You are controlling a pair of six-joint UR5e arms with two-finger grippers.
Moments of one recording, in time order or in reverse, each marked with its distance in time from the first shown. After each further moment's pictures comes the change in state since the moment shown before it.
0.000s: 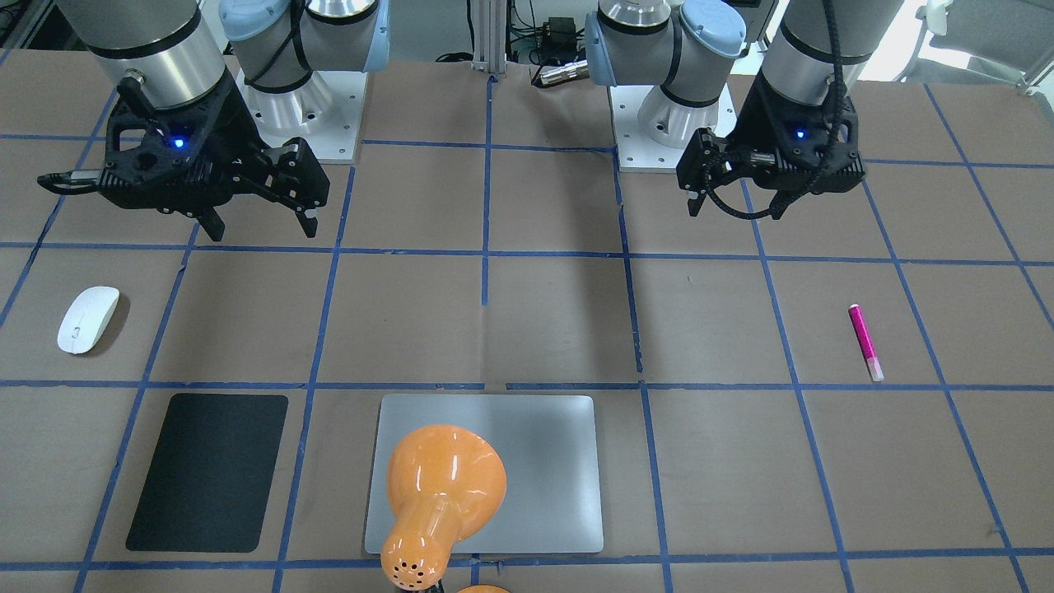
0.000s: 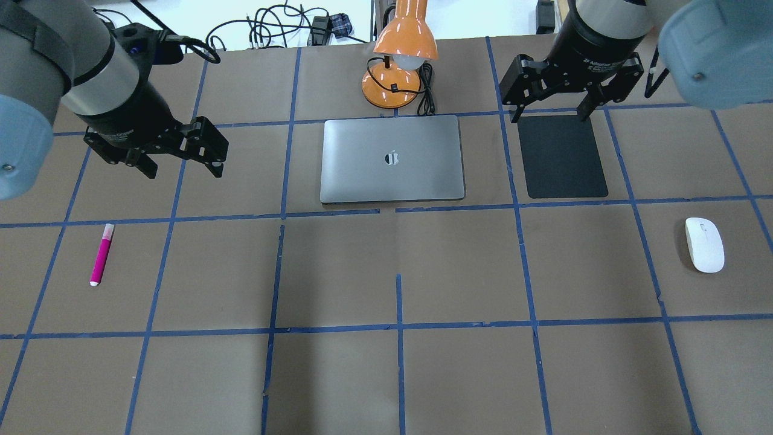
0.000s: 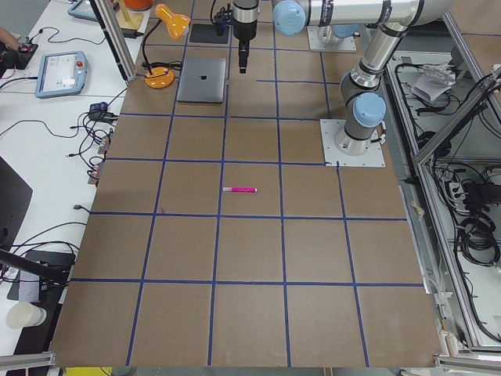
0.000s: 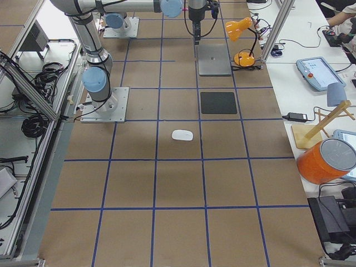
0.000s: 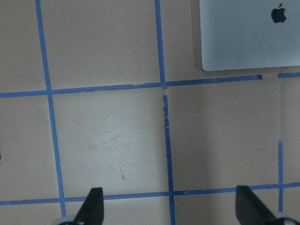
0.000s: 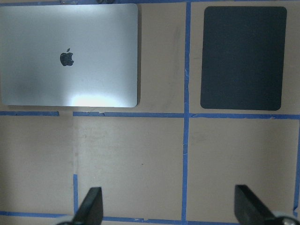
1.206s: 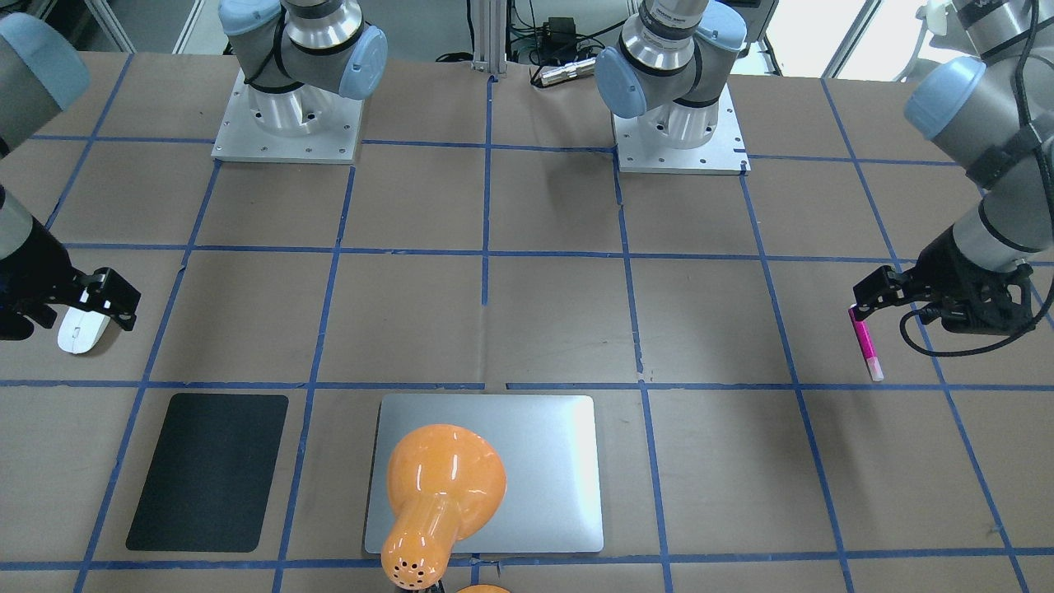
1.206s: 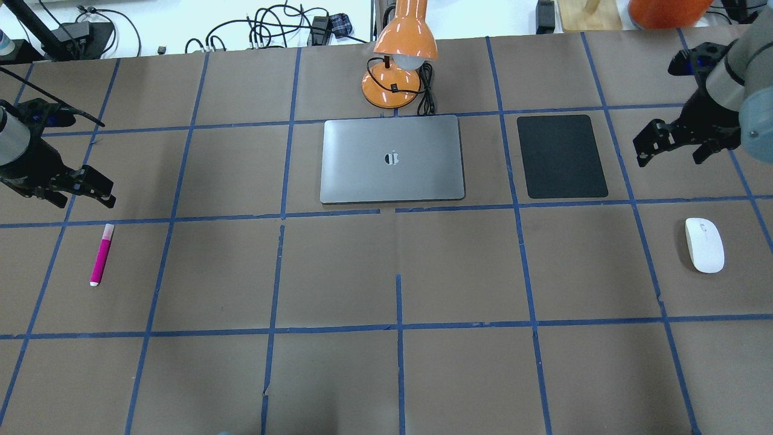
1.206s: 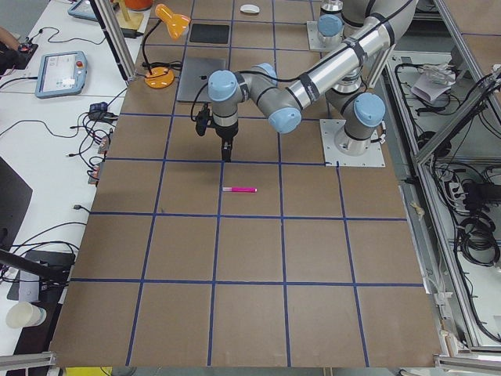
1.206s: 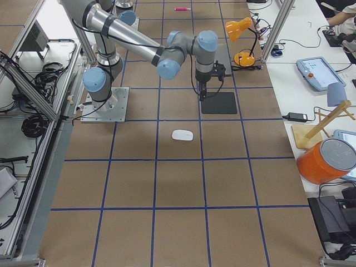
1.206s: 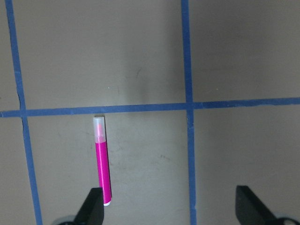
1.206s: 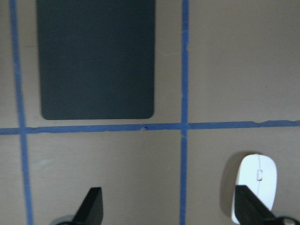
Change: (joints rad) left arm 0.474 -0.284 -0.126 0.364 0.005 0.514; right arm -0.461 0.153 0.298 -0.415 -0.120 -0.442
